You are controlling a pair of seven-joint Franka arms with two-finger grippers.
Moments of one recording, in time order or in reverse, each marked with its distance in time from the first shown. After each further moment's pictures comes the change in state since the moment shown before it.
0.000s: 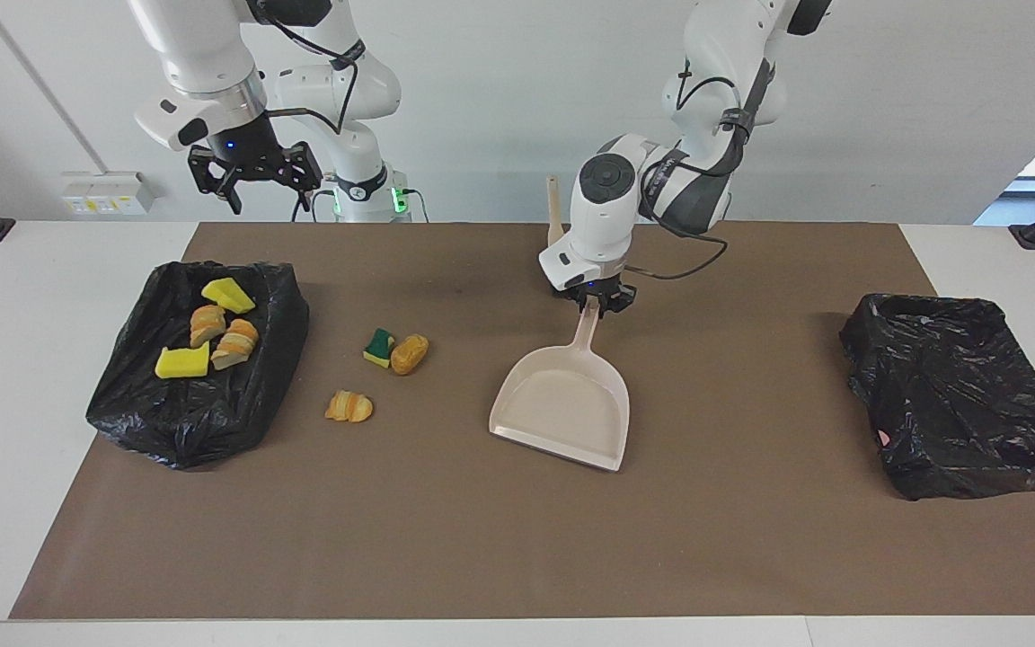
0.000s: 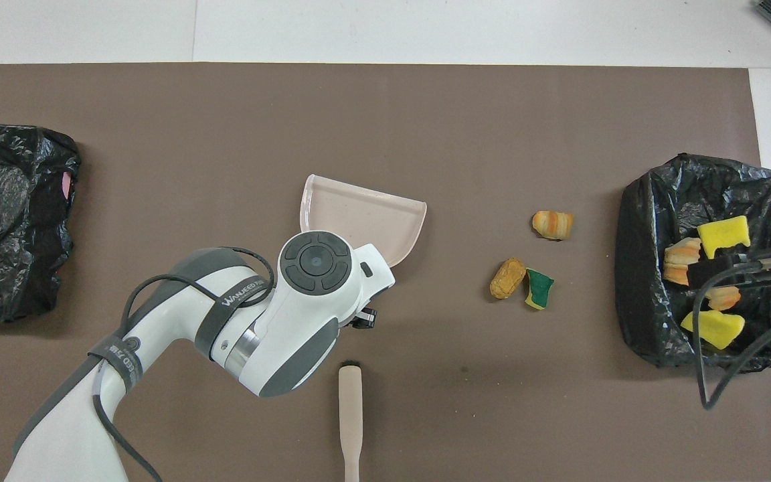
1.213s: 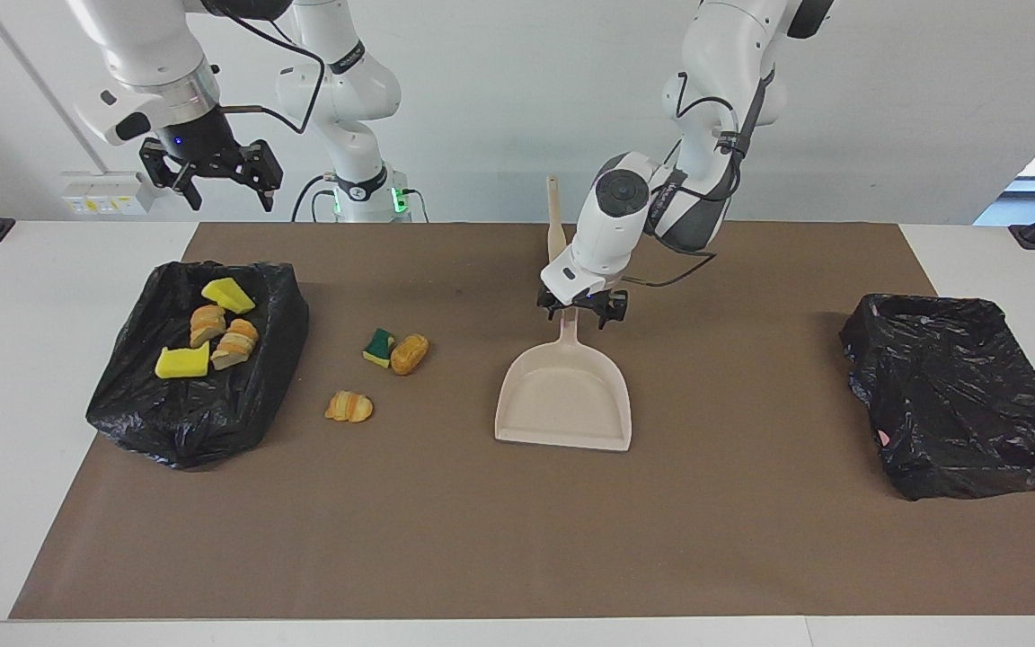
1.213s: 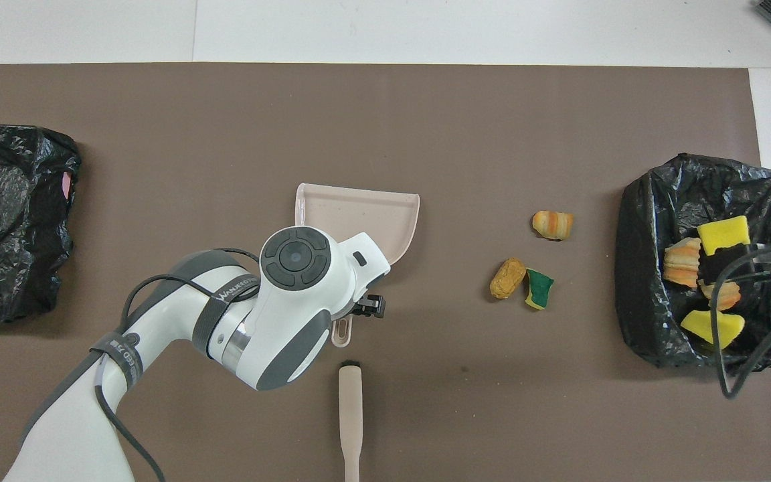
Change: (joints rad) left arm -0.047 0.015 0.004 -0.084 -0.127 0.181 -0.191; right arm -0.062 0.044 -0.004 0.084 -0.028 -0.053 -0.008
